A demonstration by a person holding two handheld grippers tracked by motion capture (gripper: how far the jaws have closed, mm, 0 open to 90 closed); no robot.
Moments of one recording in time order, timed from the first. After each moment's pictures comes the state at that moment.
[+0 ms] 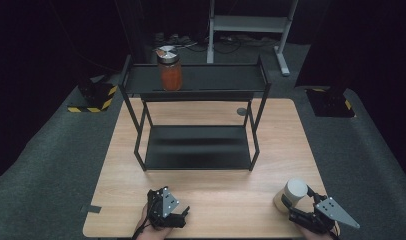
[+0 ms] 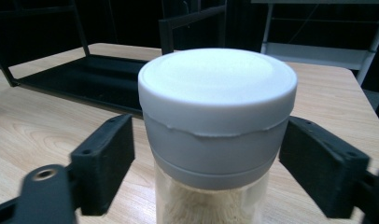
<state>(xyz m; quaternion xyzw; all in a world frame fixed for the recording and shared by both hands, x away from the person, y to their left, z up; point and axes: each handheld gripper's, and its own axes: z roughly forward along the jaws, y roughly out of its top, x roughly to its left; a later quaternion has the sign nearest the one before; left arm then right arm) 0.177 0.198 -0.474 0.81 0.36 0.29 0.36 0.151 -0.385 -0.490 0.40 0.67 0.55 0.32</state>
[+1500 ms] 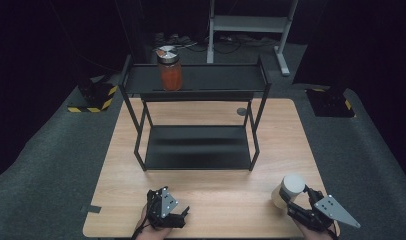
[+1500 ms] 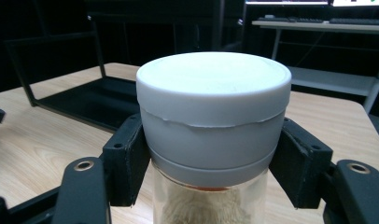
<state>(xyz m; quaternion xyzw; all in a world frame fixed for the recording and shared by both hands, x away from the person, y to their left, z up) 0.176 0.199 -0.474 0.81 0.36 0.29 0.37 0.150 -0.370 -0.472 0.36 0.66 0.57 0.33</state>
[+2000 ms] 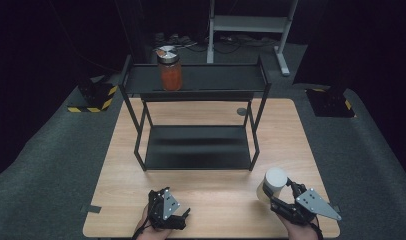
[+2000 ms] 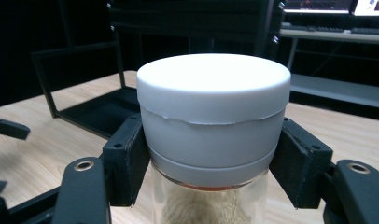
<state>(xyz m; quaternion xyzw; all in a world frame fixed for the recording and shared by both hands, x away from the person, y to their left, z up) 0.174 0.200 -0.475 0.82 0.34 0.29 0.37 0.163 -0.329 -0.457 0.34 0.67 0.58 0.32</state>
